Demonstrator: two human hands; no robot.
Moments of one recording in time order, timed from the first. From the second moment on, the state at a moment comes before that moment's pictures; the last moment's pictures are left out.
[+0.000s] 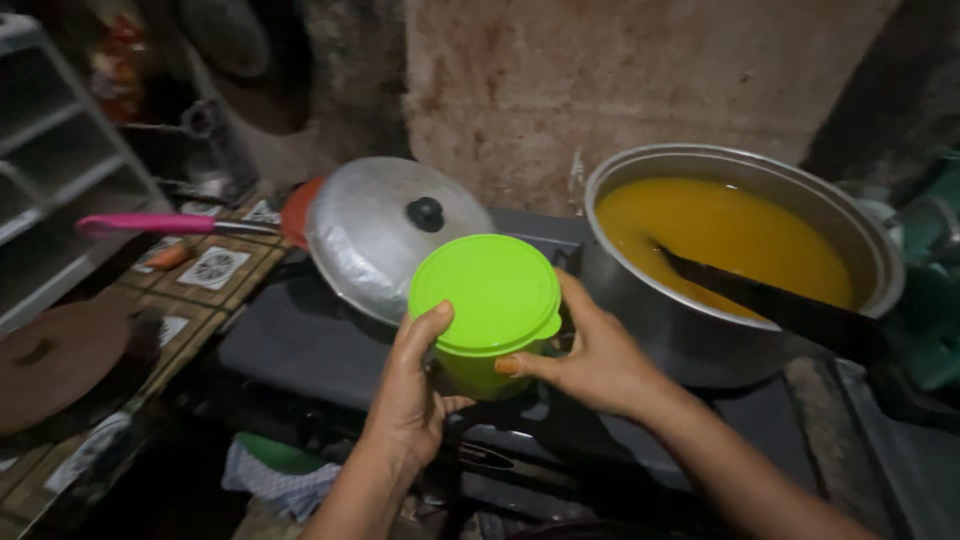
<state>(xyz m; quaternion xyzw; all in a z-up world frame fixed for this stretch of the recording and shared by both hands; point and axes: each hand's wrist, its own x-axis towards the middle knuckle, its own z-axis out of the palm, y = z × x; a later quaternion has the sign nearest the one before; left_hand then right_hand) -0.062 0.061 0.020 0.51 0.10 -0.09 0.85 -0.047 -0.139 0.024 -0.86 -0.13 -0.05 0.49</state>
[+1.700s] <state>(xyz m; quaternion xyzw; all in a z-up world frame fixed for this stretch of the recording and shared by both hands) -0.134 0.411 0.038 0.50 0.18 0.15 0.84 -0.019 0.248 0.042 -0.78 -0.41 0.02 0.47</state>
